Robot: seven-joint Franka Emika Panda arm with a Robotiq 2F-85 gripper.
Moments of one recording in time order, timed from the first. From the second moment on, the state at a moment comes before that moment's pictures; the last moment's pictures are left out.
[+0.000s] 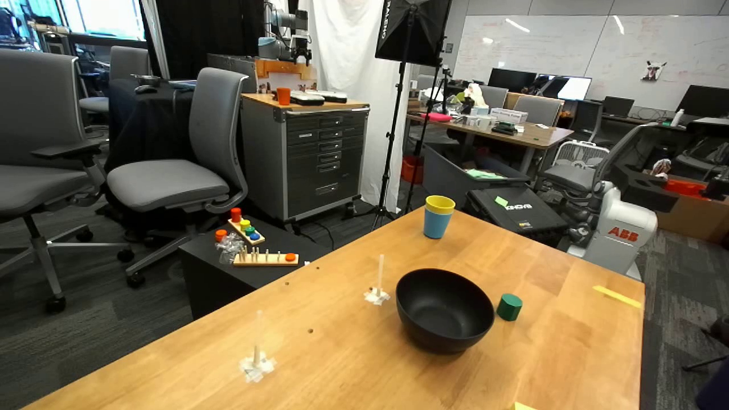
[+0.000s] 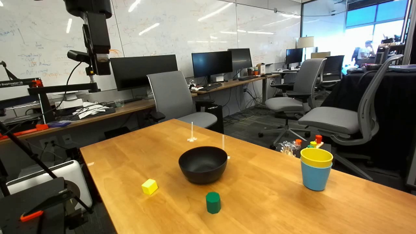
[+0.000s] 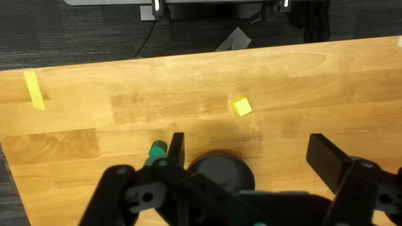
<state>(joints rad) 0.01 -0.57 0.00 -2.54 0.01 1.91 0.00</state>
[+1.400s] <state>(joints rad) 0.01 -0.57 0.00 -2.58 0.01 1.99 0.00</state>
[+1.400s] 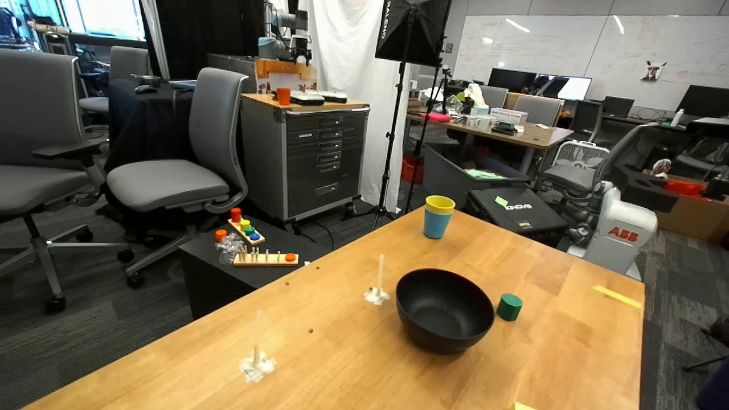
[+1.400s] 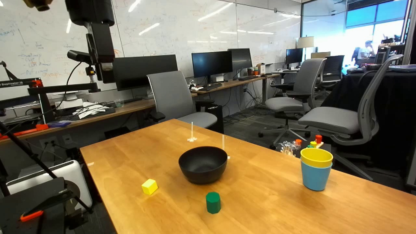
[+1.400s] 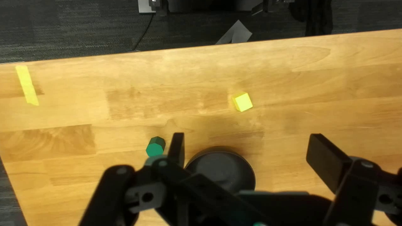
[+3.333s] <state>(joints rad) 0.15 0.03 0.06 -2.75 0.11 2.88 -0.05</state>
